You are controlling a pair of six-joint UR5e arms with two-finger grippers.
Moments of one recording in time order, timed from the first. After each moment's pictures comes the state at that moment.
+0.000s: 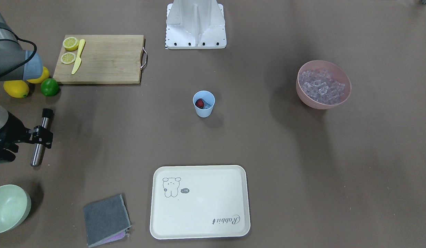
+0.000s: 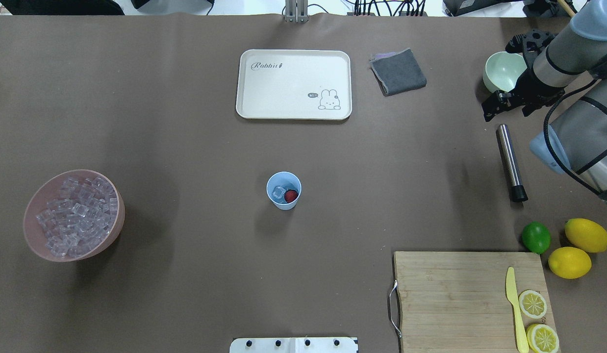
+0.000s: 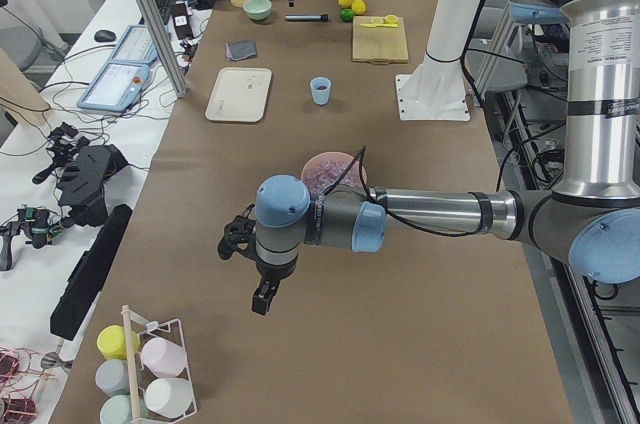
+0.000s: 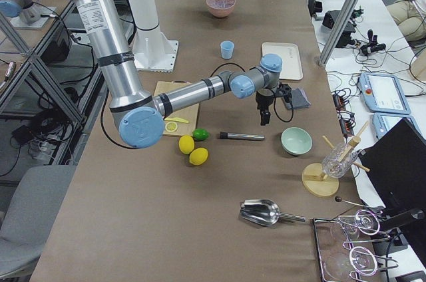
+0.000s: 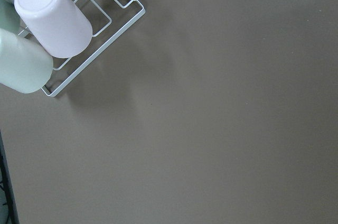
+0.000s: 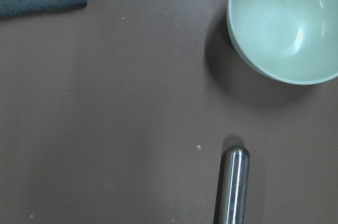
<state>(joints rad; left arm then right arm) -1.66 -1.50 -1.68 -1.67 -2.28 0.26 1.06 -1.25 1.53 -1.39 2.16 0.55</state>
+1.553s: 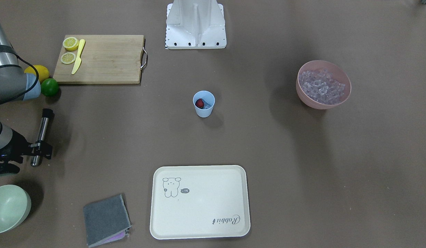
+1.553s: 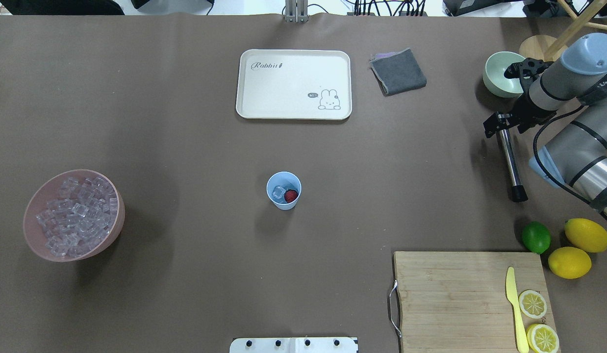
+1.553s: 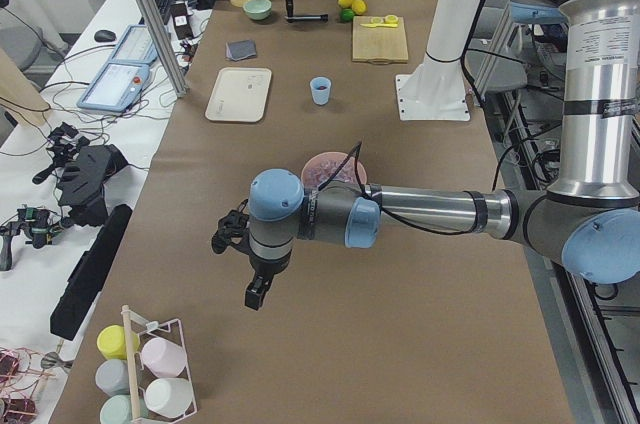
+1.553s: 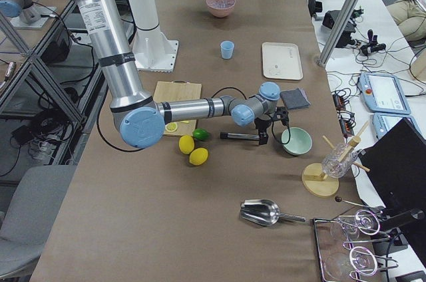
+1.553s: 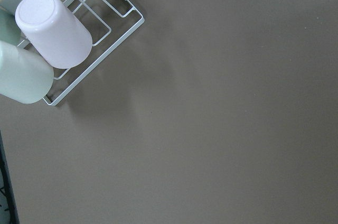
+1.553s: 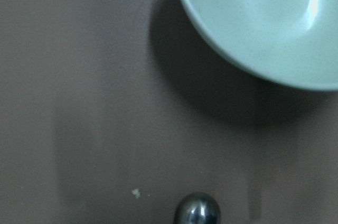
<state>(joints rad) -1.65 -1.53 -1.68 -1.67 -2.28 0.26 1.03 -1.26 1.32 -1.15 2.16 0.58</state>
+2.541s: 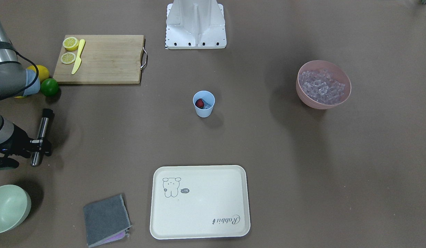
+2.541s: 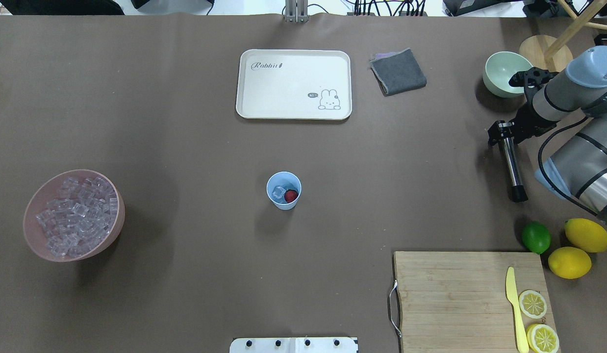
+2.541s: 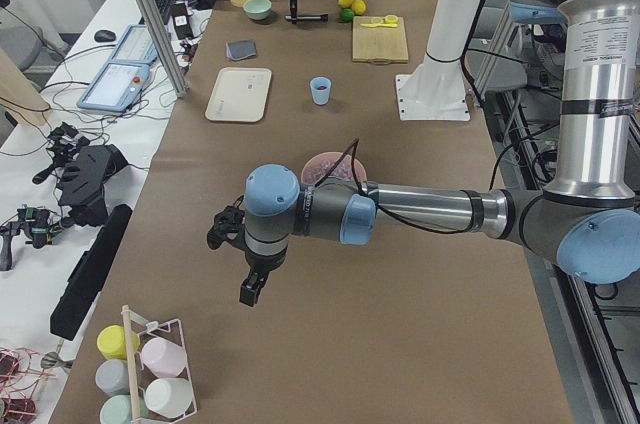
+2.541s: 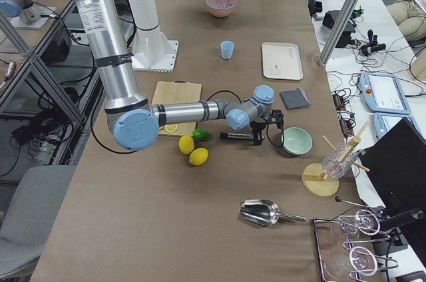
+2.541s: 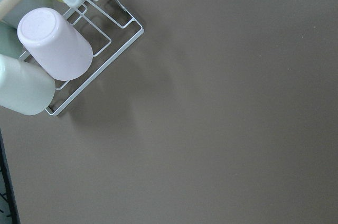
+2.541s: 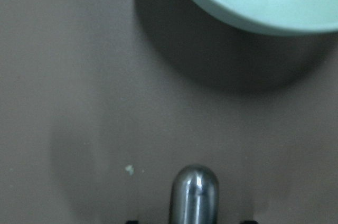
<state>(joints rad) -1.65 -1.54 -1.68 -1.67 -2.28 0.26 1.01 -1.31 1.34 -1.09 2.16 0.66</state>
